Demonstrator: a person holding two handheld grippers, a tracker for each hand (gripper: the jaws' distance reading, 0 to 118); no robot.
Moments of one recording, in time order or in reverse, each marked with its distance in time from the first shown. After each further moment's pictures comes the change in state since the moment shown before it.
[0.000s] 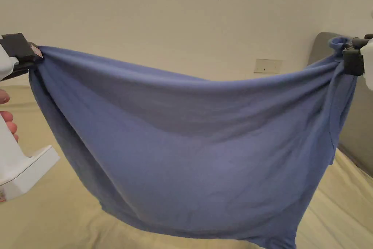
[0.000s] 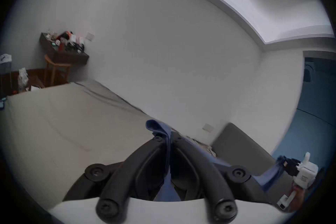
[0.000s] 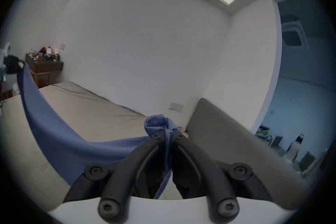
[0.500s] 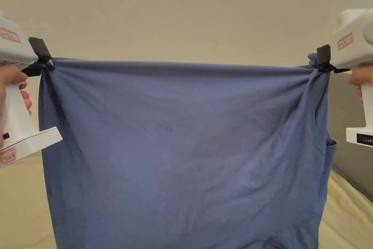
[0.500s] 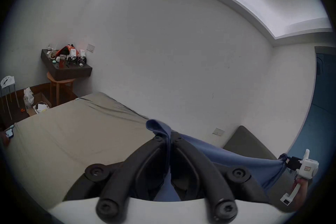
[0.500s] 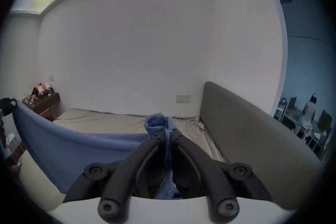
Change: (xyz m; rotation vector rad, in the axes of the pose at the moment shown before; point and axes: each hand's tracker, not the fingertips) left arm 0.037 0.090 -0.065 -0.072 0.047 -0.078; right arm 0.048 0.066 -0.126 -0.178 0.092 -0.320
